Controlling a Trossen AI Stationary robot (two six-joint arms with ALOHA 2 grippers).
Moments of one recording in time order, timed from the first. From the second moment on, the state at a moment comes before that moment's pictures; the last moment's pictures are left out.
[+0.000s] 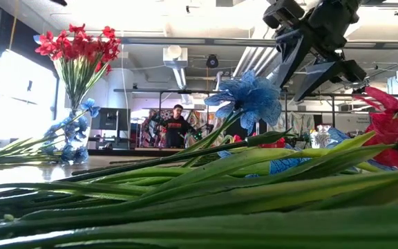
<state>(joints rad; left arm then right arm) 0.56 0.73 1.41 -1.22 -0.18 -0.27 0.16 1.37 0.96 -0.62 0.10 1.32</state>
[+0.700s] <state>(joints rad) 0.34 0.90 1.57 -1.19 0.09 -0.32 0.16 1.37 0.96 -0.70 0.04 1.21</state>
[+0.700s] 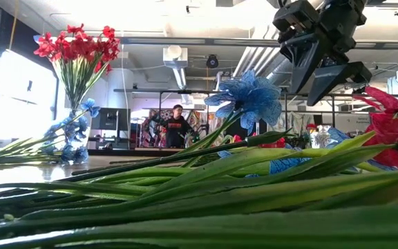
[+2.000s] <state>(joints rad) -0.39 1.04 0.68 -1.15 -0.32 -1.58 0.20 1.37 0.96 -0.77 0.16 1.13</state>
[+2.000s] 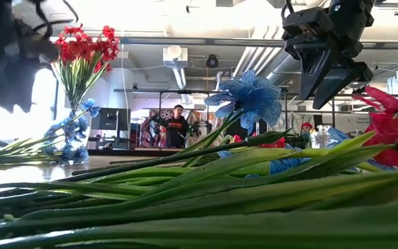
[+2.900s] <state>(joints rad) -0.28 1.36 0.56 -0.80 -0.21 -1.43 0.28 1.37 0.96 -0.79 0.12 1.17</state>
